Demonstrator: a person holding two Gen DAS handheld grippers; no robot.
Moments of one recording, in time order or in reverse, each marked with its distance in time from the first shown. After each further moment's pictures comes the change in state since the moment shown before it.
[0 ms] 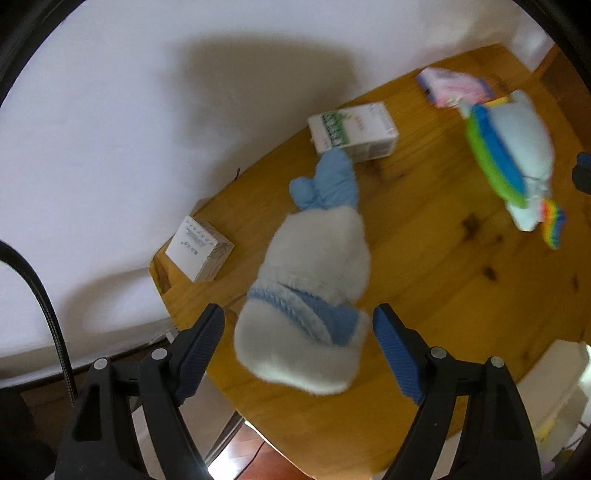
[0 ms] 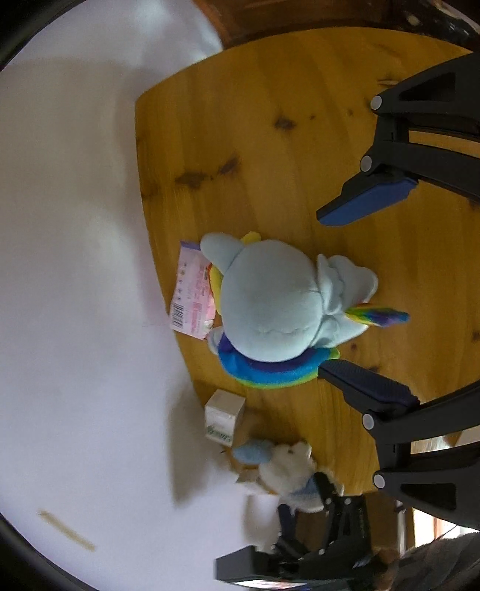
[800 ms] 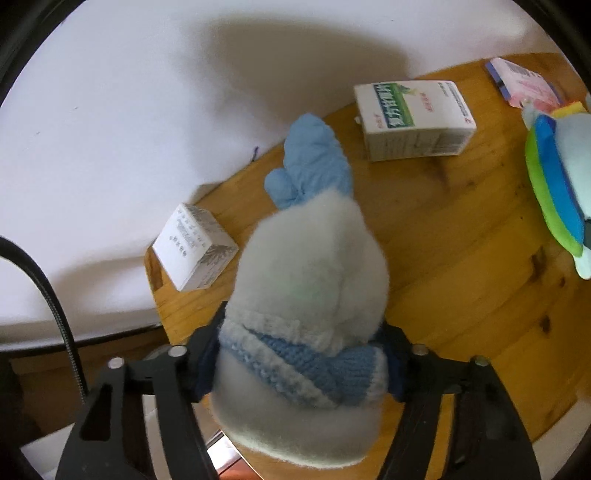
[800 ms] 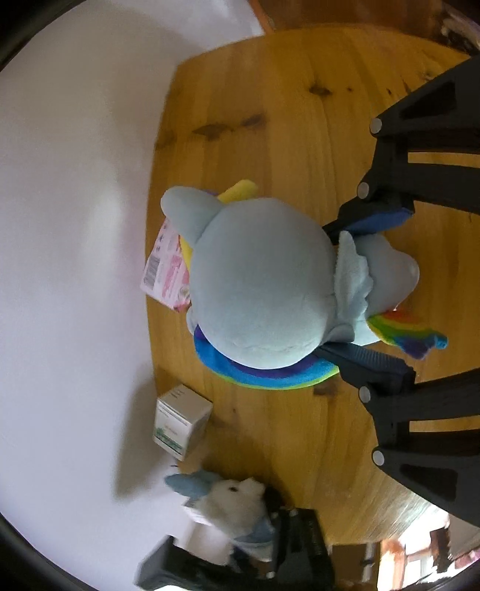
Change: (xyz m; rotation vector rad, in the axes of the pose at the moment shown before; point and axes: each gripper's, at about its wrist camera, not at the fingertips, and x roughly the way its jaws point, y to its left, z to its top) left arm 0.049 -0.019 -0.005 -0.132 0.008 0.126; right arm 0.046 0.046 -0.016 -0.204 -0.029 -0.128
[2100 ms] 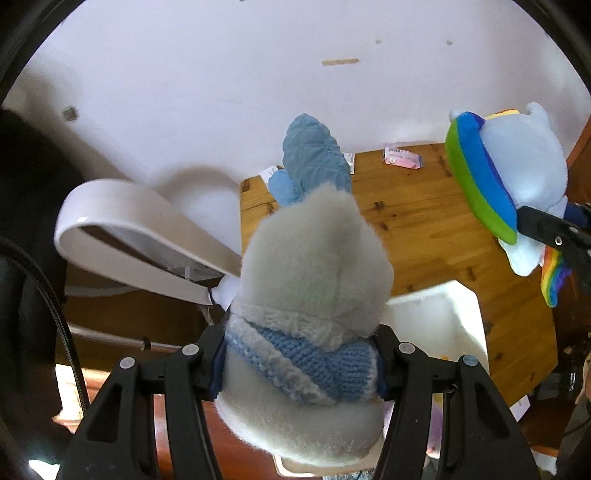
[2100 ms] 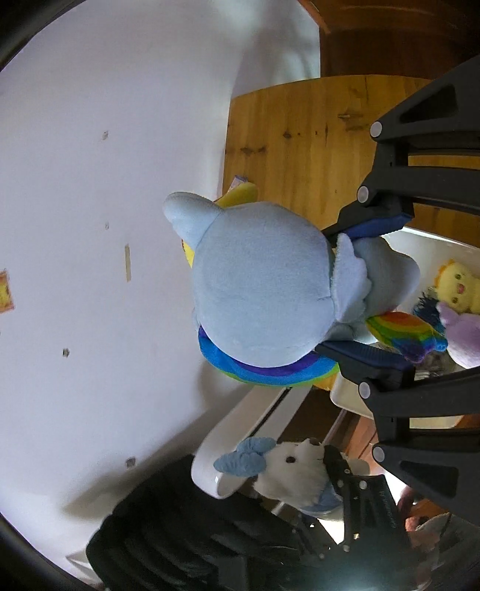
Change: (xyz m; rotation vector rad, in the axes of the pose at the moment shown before) left arm -0.276 -0.004 -0.277 -0.305 -0.307 -0.068; right arm -0.311 0.027 -0.143 -0.127 -0.285 0.286
